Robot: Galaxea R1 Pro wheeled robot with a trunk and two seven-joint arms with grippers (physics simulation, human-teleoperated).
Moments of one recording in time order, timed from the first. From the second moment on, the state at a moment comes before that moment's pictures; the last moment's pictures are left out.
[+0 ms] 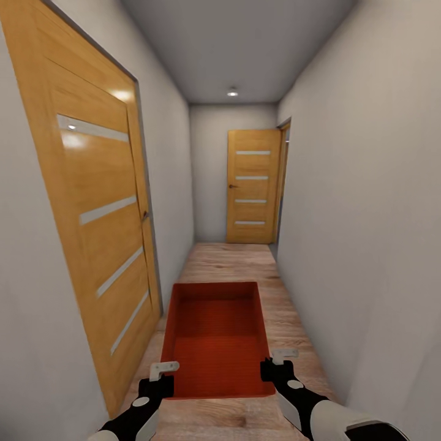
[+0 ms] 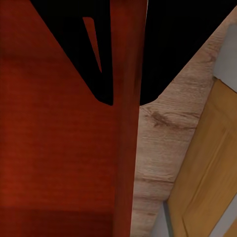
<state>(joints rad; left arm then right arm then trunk) -0.56 -0.08 -0.22 -0.20 0.26 -0.17 0.17 -0.71 0.10 0.11 0.01 -0.07 -0.28 -0.06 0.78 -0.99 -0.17</state>
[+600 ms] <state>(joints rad) -0.56 -0.08 -0.16 -0.19 0.21 -0.18 0.15 -0.71 0.10 0.11 0.01 -0.07 -0.28 -0.07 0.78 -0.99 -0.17</state>
